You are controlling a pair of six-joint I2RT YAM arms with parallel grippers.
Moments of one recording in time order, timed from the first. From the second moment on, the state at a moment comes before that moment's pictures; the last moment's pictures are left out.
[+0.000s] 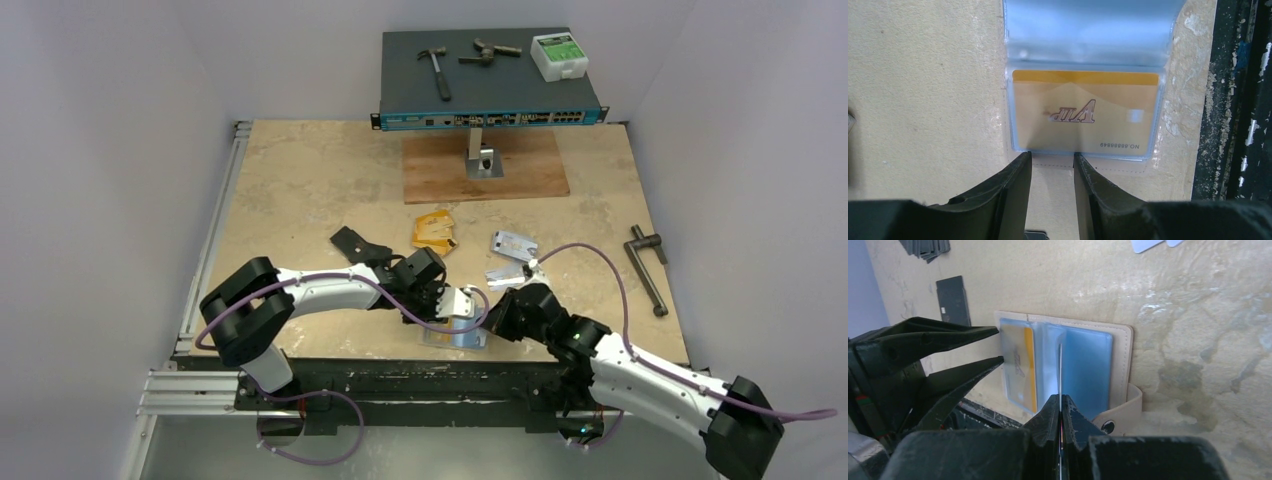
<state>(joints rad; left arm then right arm) -0.99 1.64 0.90 -0.34 0.22 0.62 0.82 0.71 0.24 -0.25 0.08 1.12</state>
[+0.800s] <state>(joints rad) -0.92 1.60 0.93 -0.44 0.25 0.66 0.82 0.92 0.29 0.07 -0.08 1.03</state>
